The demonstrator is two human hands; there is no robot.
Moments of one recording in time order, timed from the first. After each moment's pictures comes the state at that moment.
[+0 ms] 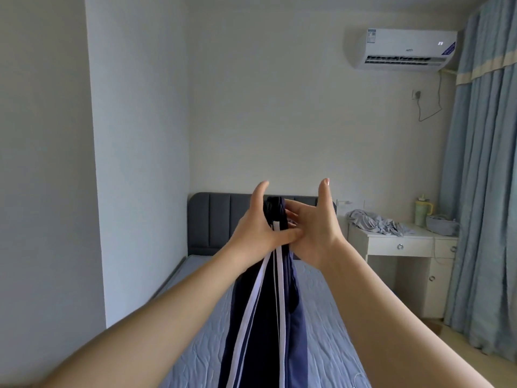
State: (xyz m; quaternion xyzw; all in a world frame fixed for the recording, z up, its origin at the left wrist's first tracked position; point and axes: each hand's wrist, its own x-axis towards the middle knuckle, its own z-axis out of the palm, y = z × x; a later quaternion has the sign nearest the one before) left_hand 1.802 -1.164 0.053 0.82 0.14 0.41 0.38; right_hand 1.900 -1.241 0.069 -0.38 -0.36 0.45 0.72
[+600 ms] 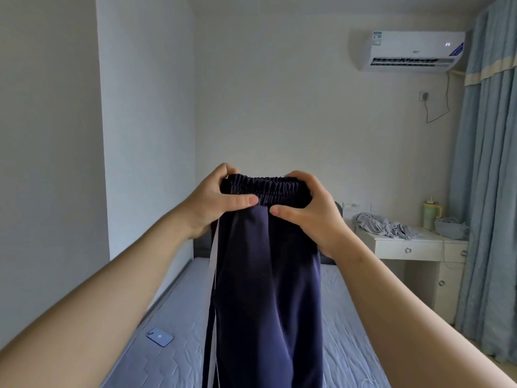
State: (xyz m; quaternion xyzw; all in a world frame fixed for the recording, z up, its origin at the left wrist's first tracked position) left_hand 1.737 -1.128 0.107 0.77 0.04 0.39 0.50; right_hand 1.900 -1.243 0.083 -0.50 -0.58 0.01 0.64
